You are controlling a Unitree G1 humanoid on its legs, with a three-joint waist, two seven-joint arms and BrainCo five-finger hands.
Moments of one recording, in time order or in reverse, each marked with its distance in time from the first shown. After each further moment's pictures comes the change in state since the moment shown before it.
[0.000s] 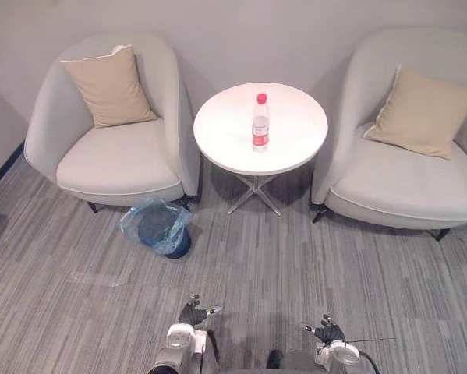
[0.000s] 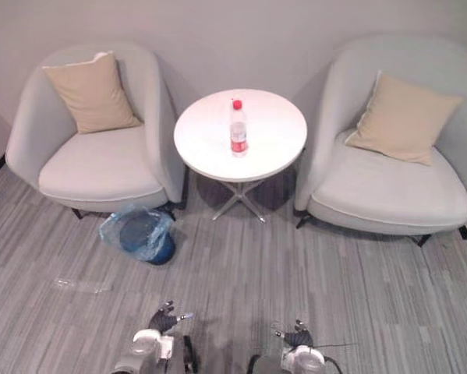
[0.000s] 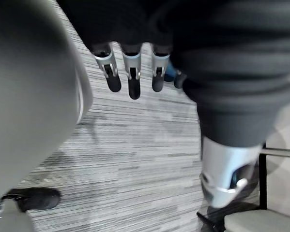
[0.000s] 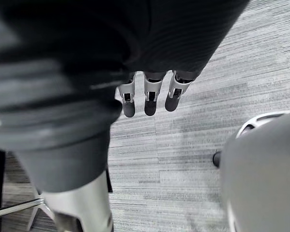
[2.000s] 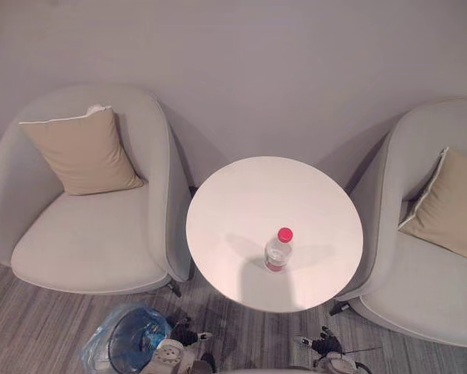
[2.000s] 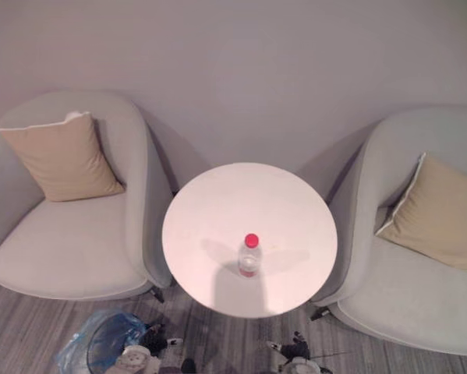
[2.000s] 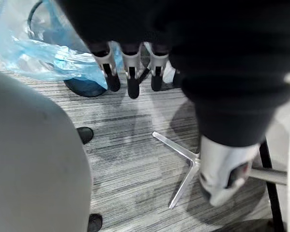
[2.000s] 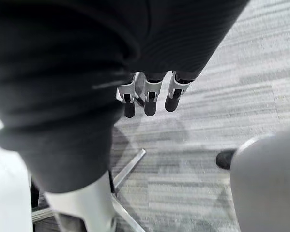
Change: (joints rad) left arm 0.013 0.094 -0.134 0.135 0.065 0.008 0.000; right arm 0.047 0.003 0.056 -0.011 -0.085 -0.027 -0.076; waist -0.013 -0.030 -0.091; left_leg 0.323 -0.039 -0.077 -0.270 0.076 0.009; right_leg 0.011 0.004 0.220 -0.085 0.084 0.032
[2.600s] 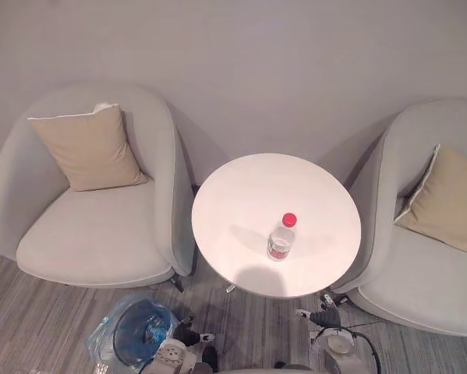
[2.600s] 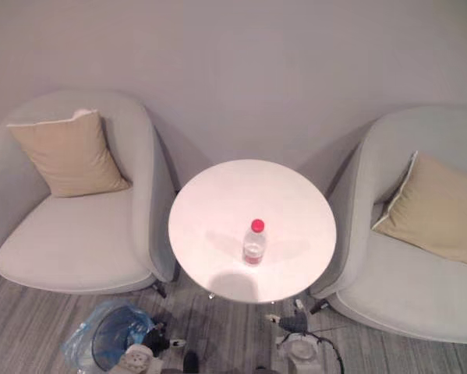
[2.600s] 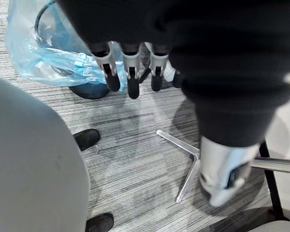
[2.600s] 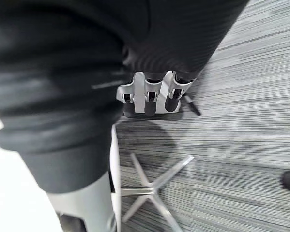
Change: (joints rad) left arm 0.011 0.001 -0.021 -0.029 0.019 0.001 0.005; right arm 0.022 -0.007 0.052 -0.299 -0.092 0.001 -0.066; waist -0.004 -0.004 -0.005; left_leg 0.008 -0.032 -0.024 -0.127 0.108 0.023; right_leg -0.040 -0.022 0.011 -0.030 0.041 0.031
